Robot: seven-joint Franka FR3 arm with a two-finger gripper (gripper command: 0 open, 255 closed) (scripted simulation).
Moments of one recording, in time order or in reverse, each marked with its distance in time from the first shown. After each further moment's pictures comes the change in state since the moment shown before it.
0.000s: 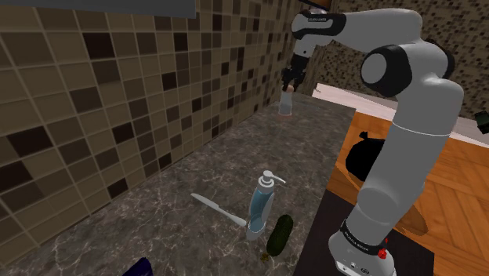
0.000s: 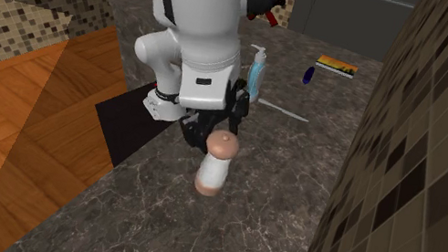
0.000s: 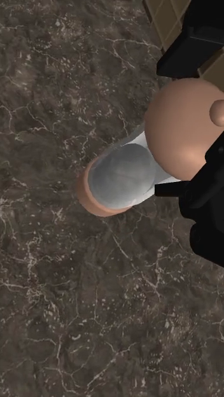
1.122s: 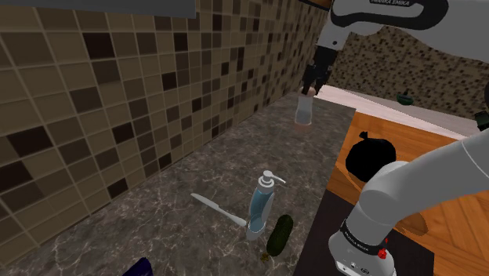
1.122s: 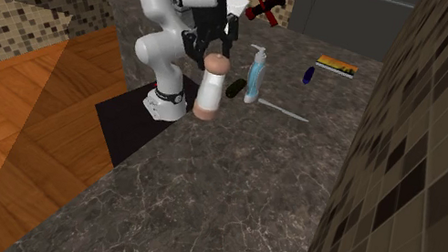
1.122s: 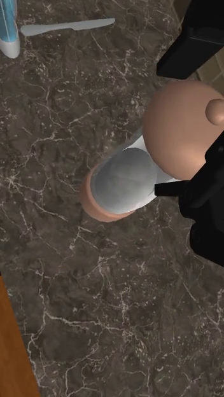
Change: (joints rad) arm 0.055 -0.660 0.154 -0.518 -0.161 -0.078 0.251
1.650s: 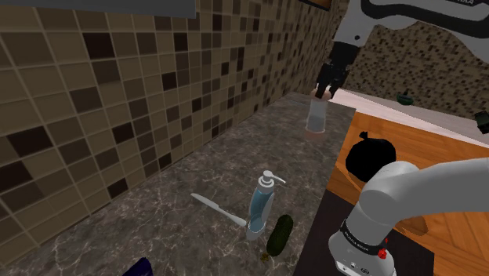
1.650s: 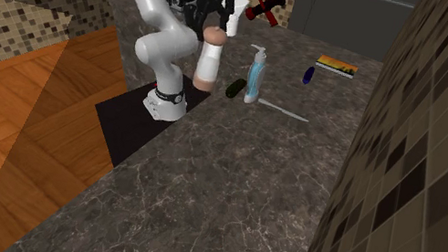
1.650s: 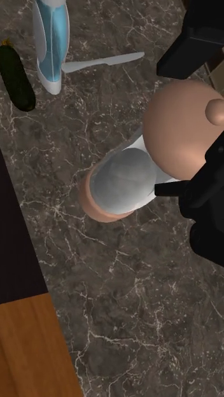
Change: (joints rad) arm -0.005 -0.263 0.101 -0.120 0.022 -0.132 0.115
